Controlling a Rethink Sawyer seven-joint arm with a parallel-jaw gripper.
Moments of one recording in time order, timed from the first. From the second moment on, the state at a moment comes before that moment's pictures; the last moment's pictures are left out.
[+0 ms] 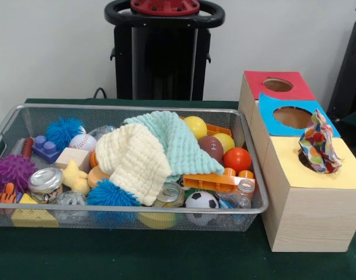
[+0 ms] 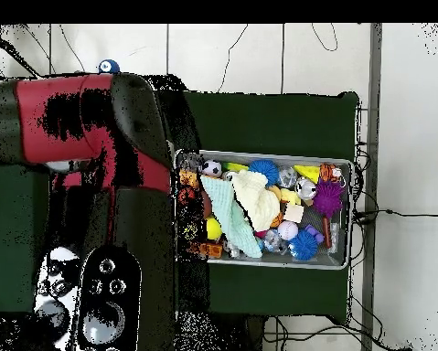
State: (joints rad) arm 0.23 -0.62 -0.30 0.92 0.07 1.20 2.01
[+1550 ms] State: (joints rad) arm 0.21 -0.62 -0.30 1.04 0.06 1.00 2.01
